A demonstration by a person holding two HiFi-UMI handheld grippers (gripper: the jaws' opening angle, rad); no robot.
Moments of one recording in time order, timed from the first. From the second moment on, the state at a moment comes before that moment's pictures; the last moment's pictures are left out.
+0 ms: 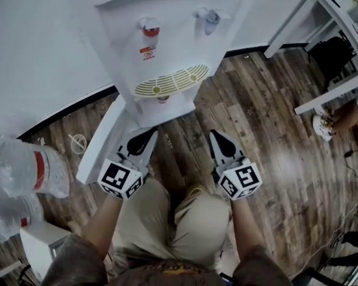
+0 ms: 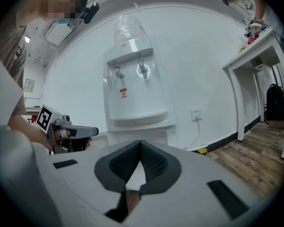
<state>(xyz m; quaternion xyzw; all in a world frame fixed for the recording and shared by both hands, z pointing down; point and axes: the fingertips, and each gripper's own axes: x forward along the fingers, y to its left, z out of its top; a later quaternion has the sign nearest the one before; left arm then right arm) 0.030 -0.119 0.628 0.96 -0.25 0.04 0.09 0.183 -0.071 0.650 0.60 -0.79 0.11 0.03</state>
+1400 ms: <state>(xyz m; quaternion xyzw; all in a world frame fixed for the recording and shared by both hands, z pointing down) -0.007 -0.117 0.640 0.96 -0.27 0.02 0.09 0.122 -0.103 0.709 0.55 -0.82 0.15 0.05</state>
